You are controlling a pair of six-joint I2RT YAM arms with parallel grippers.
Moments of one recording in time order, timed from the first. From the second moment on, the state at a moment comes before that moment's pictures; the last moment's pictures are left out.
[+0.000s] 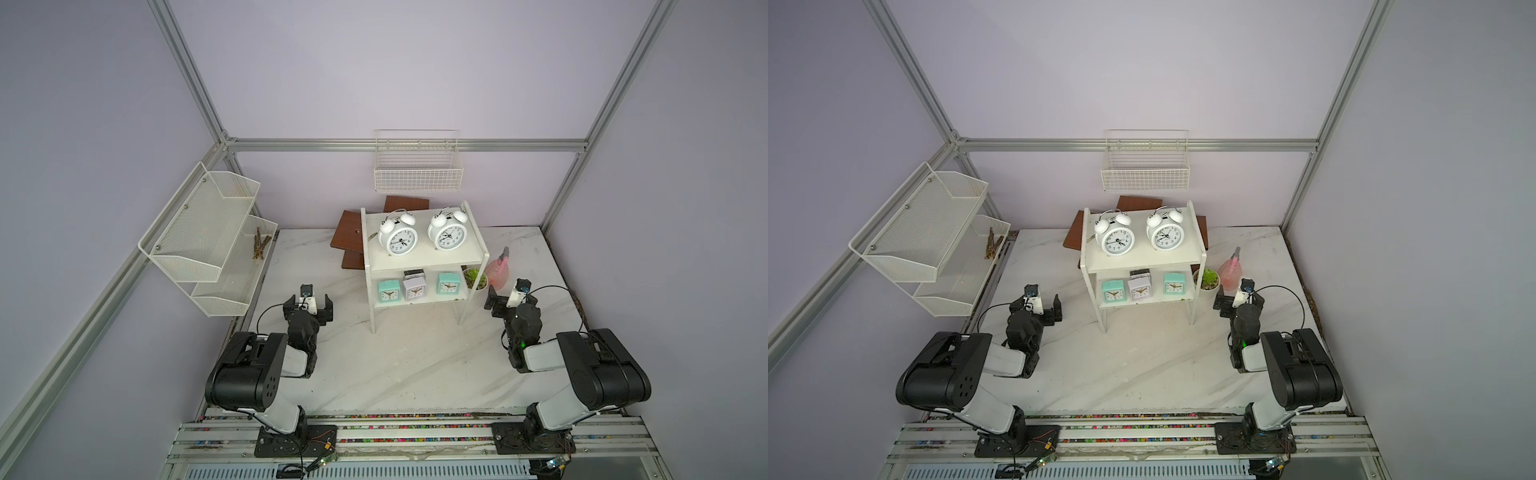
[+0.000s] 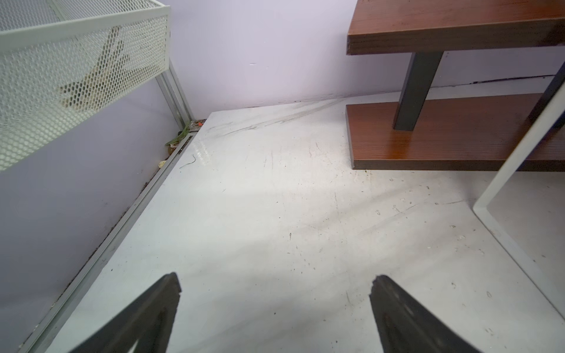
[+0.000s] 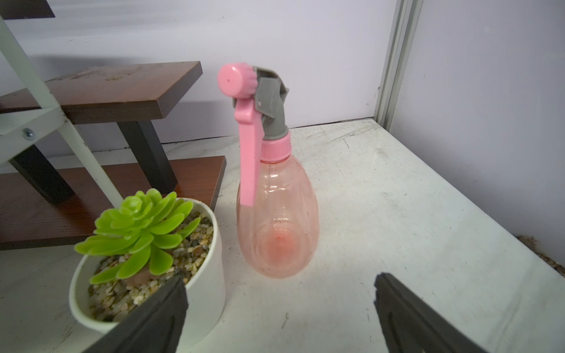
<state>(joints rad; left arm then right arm) -0.05 1.58 0.27 1.10 -0.24 0.10 0.07 1.57 0.29 1.14 0.20 0.08</state>
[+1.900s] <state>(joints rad) -0.05 1.58 0.36 0.95 -0.30 0.06 0.07 1.54 0.31 1.18 0.12 0.04</state>
